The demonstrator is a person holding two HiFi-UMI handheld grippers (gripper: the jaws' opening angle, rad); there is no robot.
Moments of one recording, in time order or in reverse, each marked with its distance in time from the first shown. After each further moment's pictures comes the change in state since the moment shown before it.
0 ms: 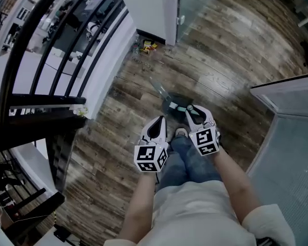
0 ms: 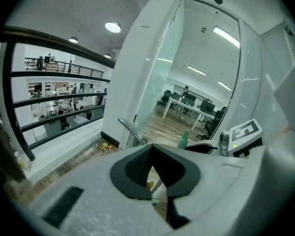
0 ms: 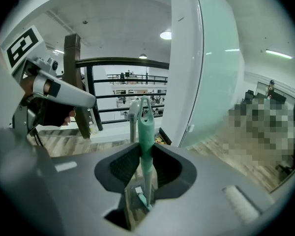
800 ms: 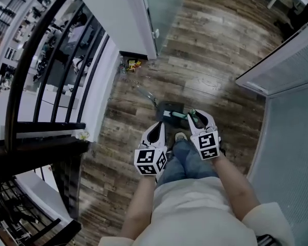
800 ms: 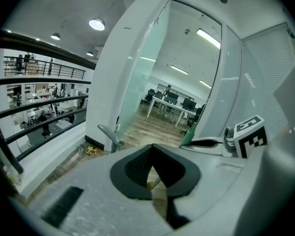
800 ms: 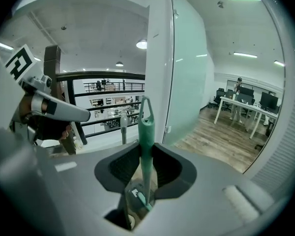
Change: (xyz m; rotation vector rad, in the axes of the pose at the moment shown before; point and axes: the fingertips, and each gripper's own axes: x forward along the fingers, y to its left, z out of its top) left arm -0.047 -0.053 0.002 0.097 0.017 -0.188; right arm -0.105 0.002 0.006 0.188 -0.085 -0.246
